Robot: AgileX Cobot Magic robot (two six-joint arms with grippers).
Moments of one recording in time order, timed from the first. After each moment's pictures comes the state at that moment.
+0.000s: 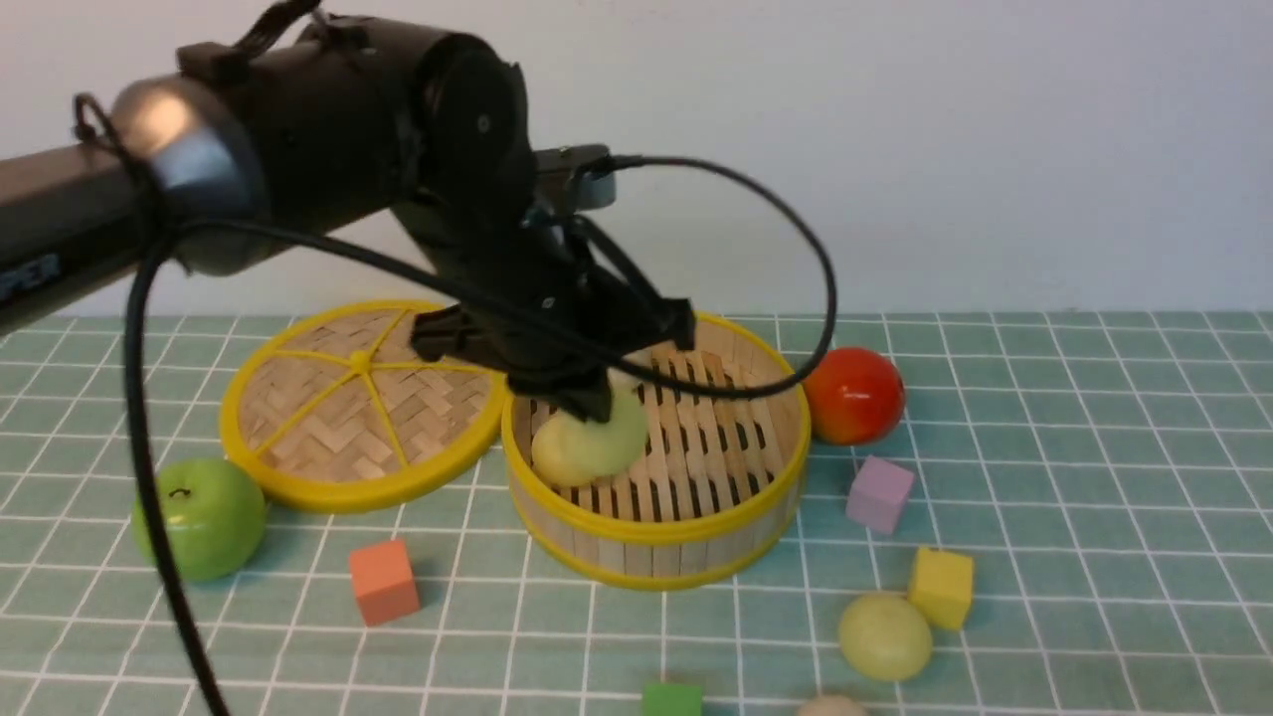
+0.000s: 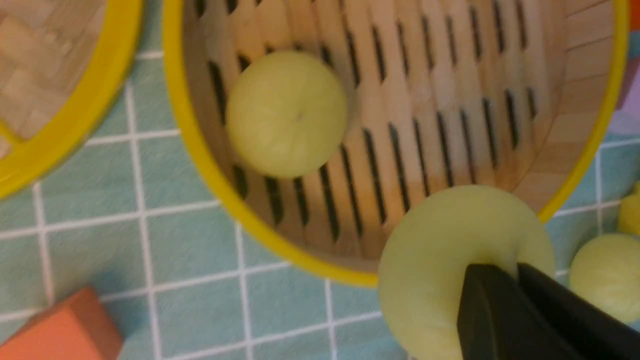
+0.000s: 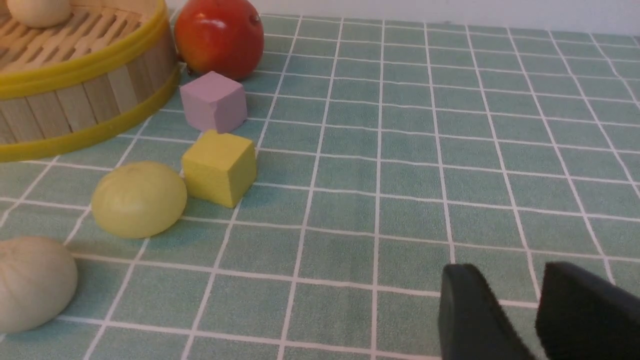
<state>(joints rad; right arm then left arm) 0.01 -0.01 0.02 0.07 0.37 -0.06 -0.53 1.85 -1.63 -0.10 0.93 -0.40</state>
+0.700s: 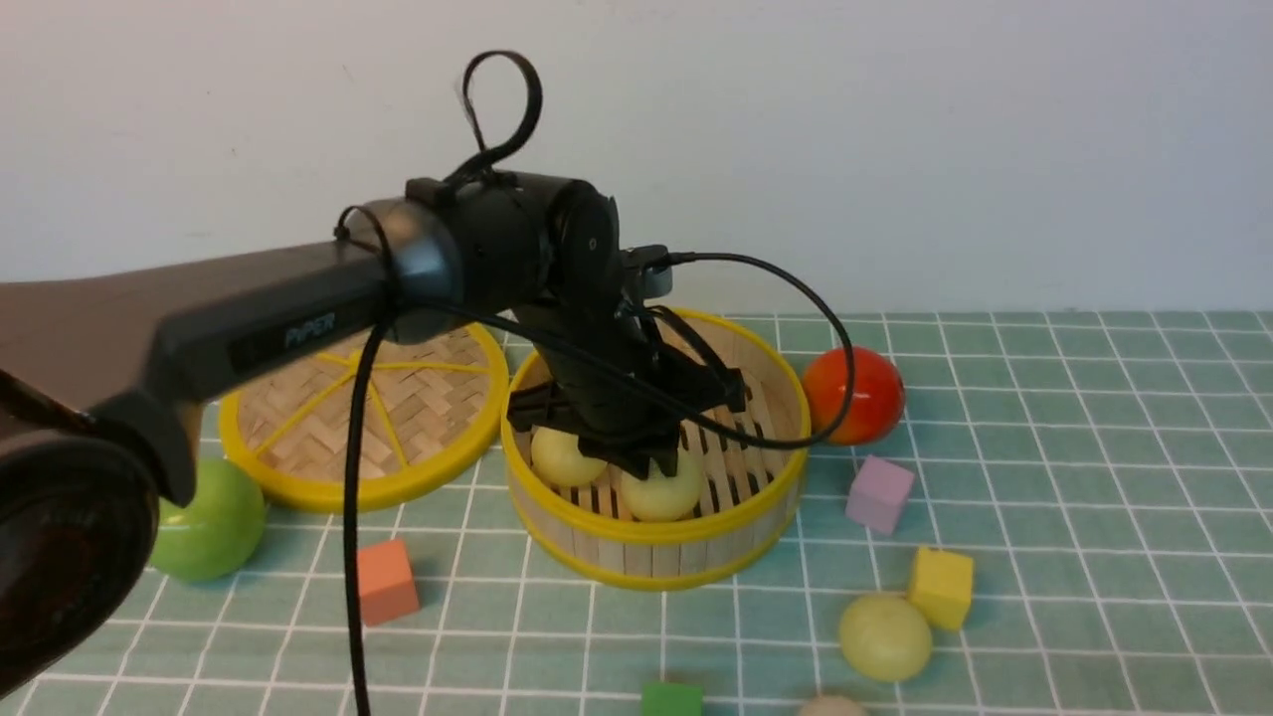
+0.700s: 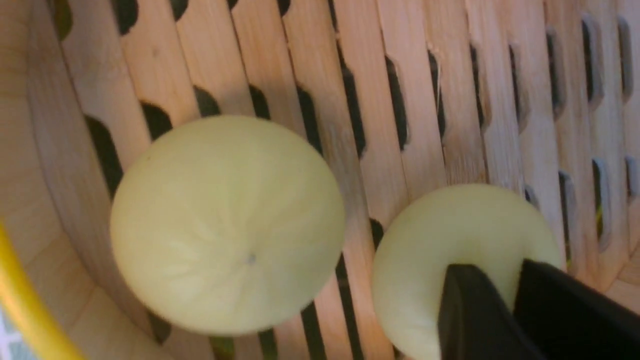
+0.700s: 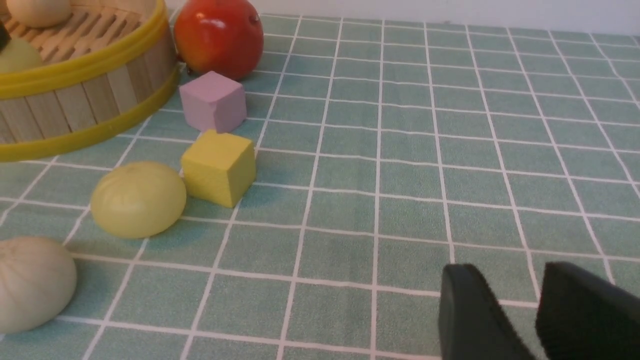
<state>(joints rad) 0.01 -0.01 0.02 0.07 0.37 -0.06 -0.53 2.09 -1.70 -0.17 0.84 -0.40</state>
